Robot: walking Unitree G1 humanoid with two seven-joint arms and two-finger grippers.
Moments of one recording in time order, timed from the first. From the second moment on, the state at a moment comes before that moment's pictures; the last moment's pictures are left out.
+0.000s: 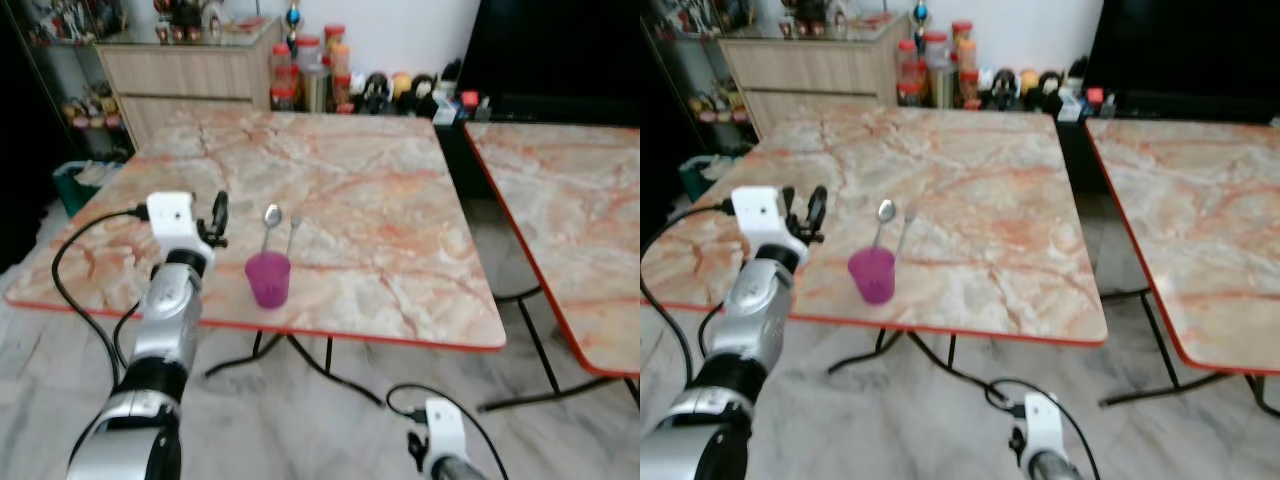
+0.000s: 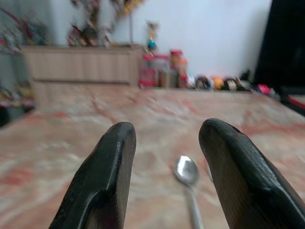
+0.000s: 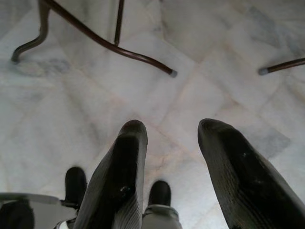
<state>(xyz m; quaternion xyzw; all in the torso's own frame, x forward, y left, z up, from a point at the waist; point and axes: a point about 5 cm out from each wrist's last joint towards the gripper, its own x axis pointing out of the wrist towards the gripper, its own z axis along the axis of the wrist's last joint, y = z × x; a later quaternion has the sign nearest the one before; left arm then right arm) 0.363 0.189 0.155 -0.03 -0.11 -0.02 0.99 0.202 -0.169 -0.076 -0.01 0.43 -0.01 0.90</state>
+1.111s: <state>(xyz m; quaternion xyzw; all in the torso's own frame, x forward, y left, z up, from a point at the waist) 0.370 0.177 0.145 -0.03 0.06 -0.13 0.99 0.199 -0.173 -0.077 -0.01 0.44 -0.01 0.90</state>
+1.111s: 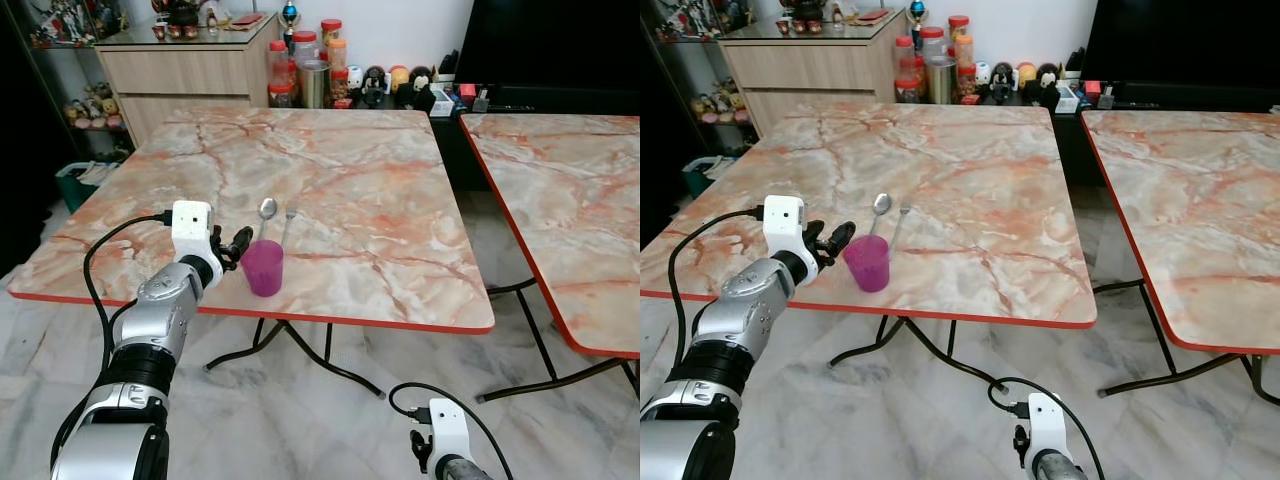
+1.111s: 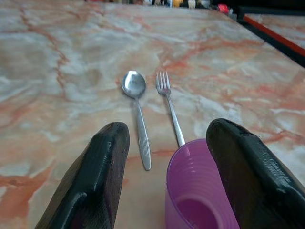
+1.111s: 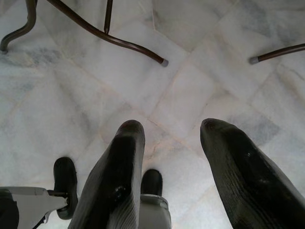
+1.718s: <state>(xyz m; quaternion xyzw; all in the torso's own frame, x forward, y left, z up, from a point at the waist) 0.368 0.169 0.138 -0.02 0.10 -0.16 0.98 0.200 -0.172 -0.077 -0.01 0.44 -0.01 0.90</state>
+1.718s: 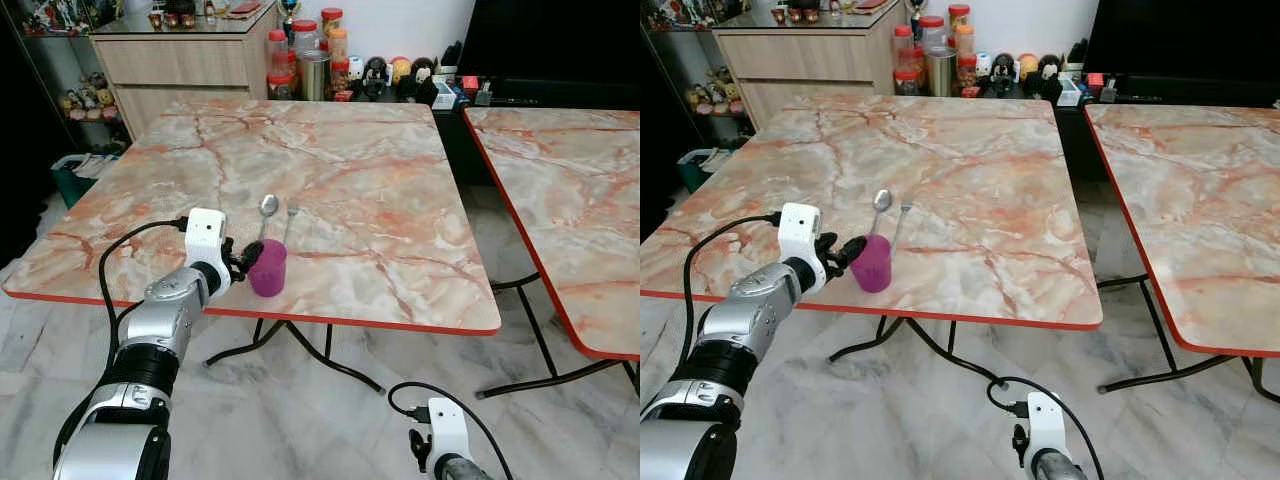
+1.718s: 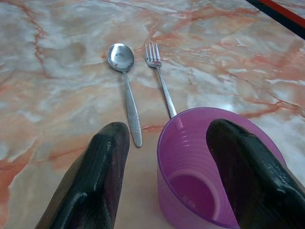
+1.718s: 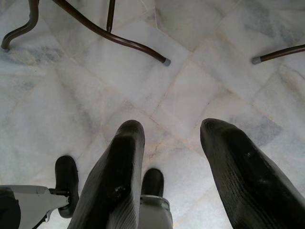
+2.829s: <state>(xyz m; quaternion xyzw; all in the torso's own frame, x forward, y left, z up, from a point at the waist) 0.369 0.160 0.133 0.00 0.14 -0.17 0.98 0.200 -0.171 -0.077 -0.01 0.44 -0.01 0.90</state>
